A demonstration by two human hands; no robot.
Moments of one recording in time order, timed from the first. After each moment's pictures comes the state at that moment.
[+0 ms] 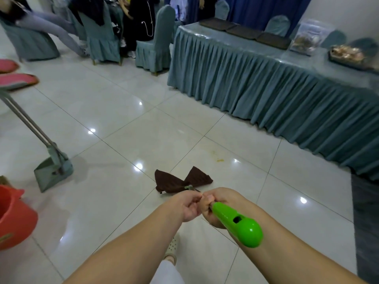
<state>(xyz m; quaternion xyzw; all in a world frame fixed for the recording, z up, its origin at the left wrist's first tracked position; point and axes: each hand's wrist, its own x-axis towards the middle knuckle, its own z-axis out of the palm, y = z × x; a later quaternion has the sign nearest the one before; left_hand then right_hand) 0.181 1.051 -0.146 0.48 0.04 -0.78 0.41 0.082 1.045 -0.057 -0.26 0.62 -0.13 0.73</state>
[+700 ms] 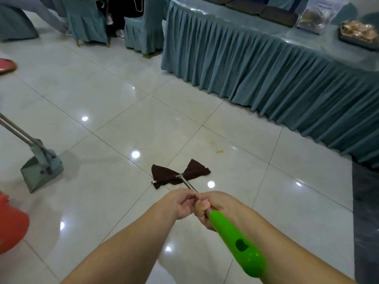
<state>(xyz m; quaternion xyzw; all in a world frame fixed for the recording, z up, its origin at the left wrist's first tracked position) 0.223 0.974 -0.176 0.51 0.06 -0.77 0.37 0.121 0.974 -0.077 -0.01 0.59 -0.15 0.79</state>
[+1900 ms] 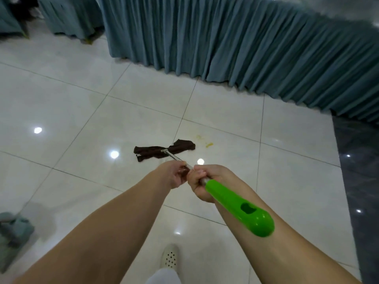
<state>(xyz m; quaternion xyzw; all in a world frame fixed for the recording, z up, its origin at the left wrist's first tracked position) 0.330 0.644 -0.204 0.62 -0.02 -0.75 0.24 0.224 0.689 -0.100 0.20 0.49 -0.34 0.78</state>
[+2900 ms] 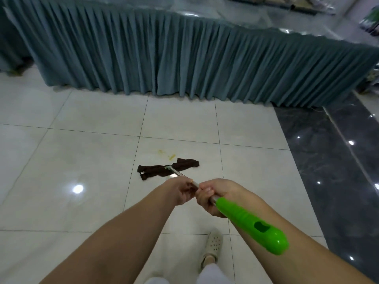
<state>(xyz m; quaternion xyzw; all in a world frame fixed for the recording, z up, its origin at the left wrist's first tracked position) 0.158 0.652 -0.186 0.57 -0.16 -0.80 0.13 0.060 0.713 -0.081 0.17 0.55 -0.31 0.76</state>
